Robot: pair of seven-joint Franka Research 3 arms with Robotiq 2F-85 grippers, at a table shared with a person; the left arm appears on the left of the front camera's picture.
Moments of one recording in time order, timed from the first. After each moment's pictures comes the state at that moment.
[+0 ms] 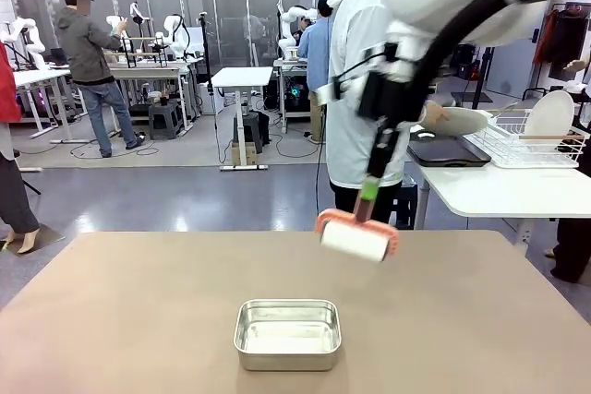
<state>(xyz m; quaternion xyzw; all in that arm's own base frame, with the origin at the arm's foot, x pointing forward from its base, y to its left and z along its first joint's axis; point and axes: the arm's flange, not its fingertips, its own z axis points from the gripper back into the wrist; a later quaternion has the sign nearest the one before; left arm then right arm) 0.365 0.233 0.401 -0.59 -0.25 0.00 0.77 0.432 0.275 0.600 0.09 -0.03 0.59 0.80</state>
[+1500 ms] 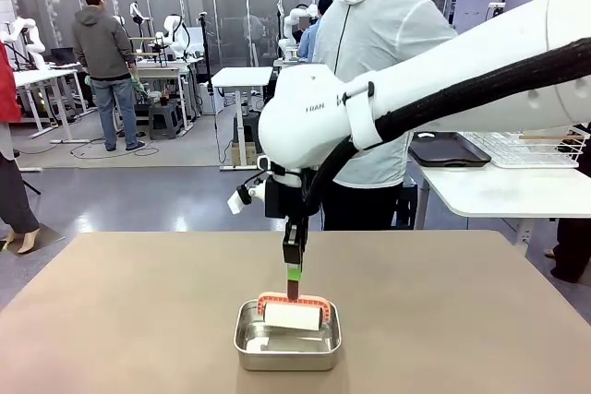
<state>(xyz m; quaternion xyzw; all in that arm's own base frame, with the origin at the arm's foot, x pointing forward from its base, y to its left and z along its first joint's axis) 0.365 0.233 0.401 -0.59 -0.25 0.00 0.77 0.455 0.402 0.441 0.05 0.03 0.64 0.76</state>
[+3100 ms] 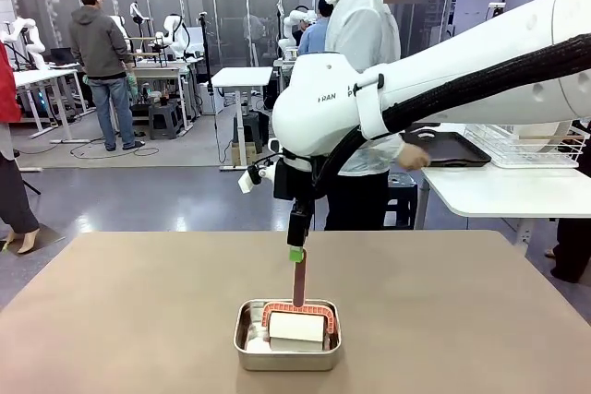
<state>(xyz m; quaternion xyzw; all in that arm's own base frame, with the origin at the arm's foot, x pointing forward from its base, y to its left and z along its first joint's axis) 0.365 0.233 0.401 -0.59 -0.25 0.00 0.77 0.486 0.387 0.463 0.05 -0.02 0.64 0.77</state>
